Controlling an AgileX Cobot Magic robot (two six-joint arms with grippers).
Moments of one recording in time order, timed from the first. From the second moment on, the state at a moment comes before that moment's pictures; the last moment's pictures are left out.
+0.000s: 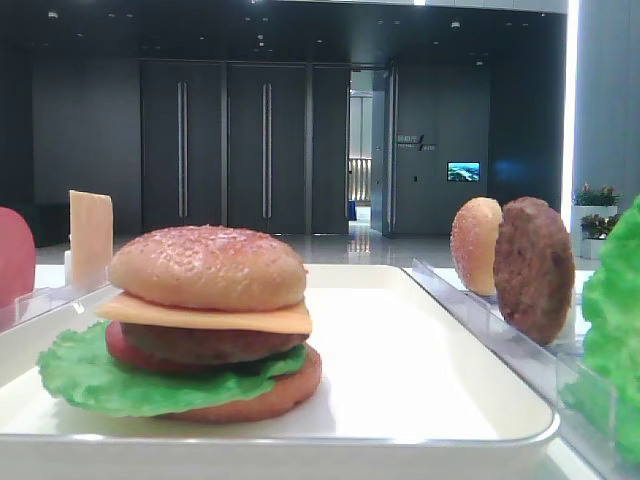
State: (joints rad) left arm 0.06 -0.02 -0.47 -0.03 1.11 0.06; right arm 0.00 0.46 -0.76 0.02 1.18 0.05
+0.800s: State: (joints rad) left arm 0.06 -0.02 -0.47 -0.03 1.11 0.06; right arm 0.00 0.00 -0.53 -0.04 1.17 0.05
